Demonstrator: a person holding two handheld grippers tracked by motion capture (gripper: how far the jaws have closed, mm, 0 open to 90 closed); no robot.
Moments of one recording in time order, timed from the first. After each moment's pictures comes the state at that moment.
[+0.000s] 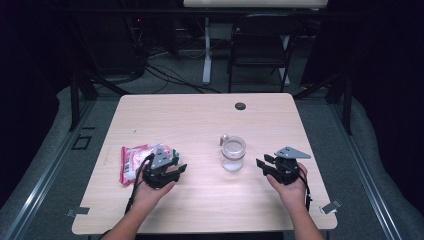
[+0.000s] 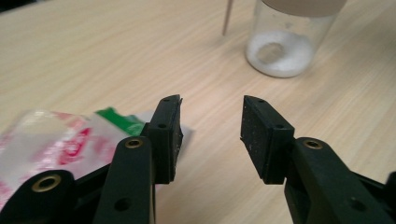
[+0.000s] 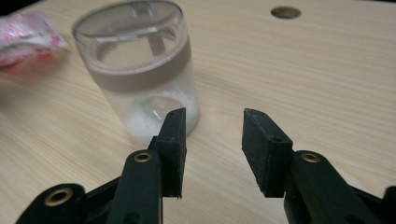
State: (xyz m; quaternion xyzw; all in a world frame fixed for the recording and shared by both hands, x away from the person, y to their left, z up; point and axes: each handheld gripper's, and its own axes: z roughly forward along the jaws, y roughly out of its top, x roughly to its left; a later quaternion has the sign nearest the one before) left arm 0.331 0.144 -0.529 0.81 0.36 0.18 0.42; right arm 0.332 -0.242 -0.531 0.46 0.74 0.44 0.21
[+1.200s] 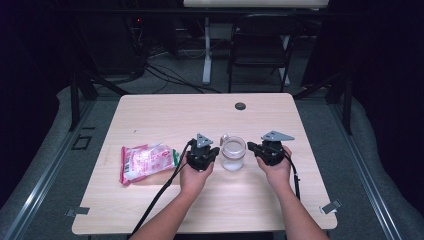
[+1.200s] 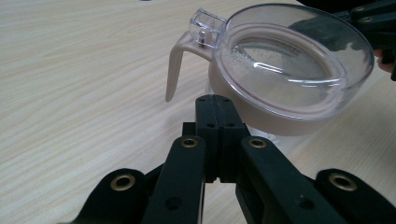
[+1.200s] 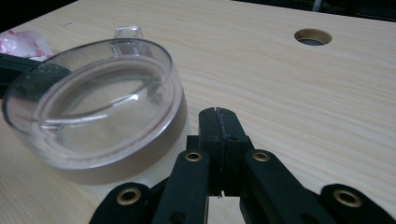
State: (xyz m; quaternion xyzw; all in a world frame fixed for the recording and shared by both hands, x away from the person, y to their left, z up) left arm 0.381 0.036 -0.530 0.79 0.41 0.15 0.43; right arm 0.396 -0.218 -0.540 0.44 0.75 0.46 0.20
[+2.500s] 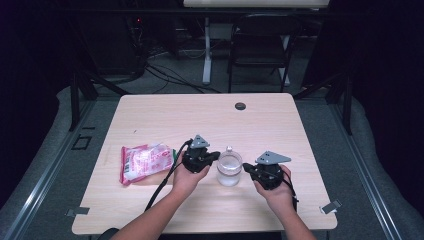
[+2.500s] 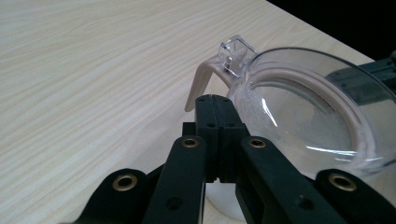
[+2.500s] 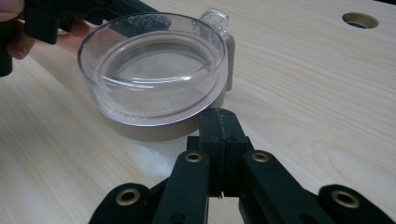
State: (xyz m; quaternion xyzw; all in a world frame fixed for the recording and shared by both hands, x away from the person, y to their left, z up) left arm 0.380 0.053 -0.526 0.82 0.34 0.08 0.46; right arm 0.320 -0.196 -0.529 0.39 0.79 0.43 0.19
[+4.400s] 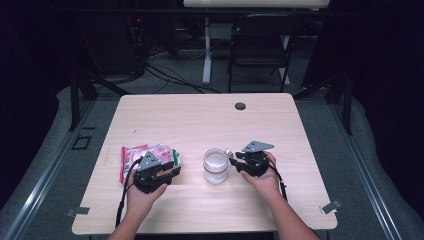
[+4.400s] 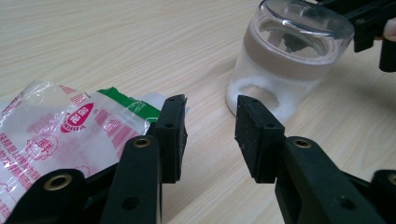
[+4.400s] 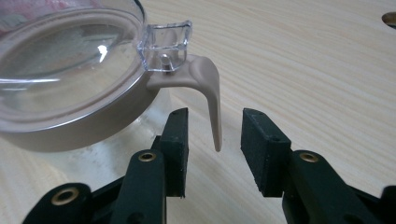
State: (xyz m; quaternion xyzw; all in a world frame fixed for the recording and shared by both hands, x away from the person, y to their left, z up) left arm 0.314 0.175 -0.520 0.79 0.39 0.15 0.45; right arm 0.374 -0.169 -0.552 0.38 0.80 0.43 0.17
